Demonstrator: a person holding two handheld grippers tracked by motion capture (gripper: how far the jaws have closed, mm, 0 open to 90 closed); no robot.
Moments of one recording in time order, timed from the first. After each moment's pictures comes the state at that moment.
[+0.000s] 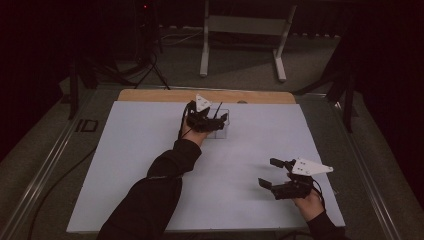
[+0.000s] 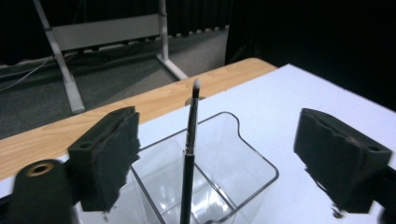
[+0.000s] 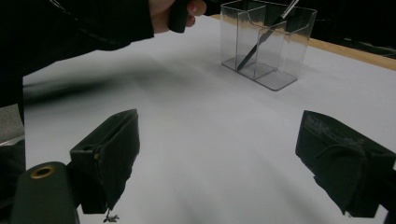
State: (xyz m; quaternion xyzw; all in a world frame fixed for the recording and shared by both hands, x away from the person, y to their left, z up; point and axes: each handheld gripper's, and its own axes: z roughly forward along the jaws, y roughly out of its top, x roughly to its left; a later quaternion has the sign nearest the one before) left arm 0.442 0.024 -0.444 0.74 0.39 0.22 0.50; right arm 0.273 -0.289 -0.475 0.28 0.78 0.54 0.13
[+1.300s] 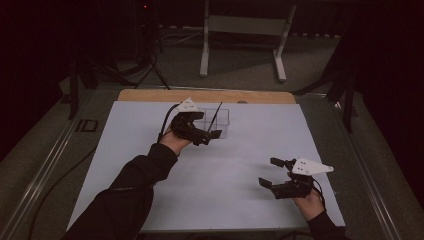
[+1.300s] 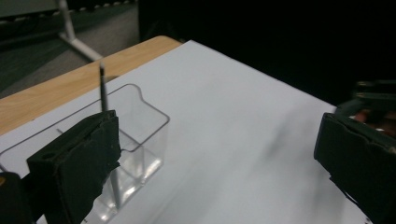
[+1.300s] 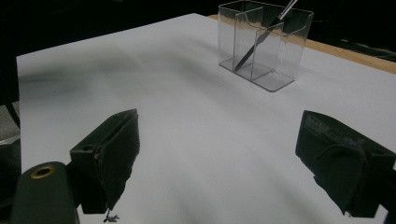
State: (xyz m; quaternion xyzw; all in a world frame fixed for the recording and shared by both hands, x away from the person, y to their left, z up) left arm 0.394 0.070 -0.401 0.80 0.28 0.07 0.53; right arm 0.273 -0.289 -0.474 0.27 0.78 0.54 0.14
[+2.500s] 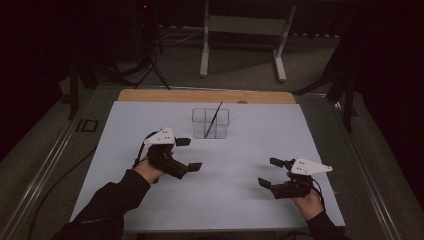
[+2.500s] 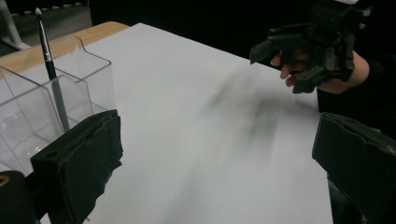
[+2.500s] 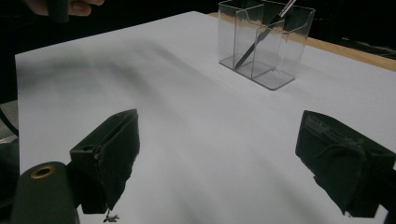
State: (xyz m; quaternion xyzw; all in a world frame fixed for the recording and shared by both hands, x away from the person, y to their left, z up) left arm 0.323 0.125 -0.427 0.81 0.21 0.03 0.55; right arm 0.274 -0.288 -0.475 0.28 0.78 0.54 0.14
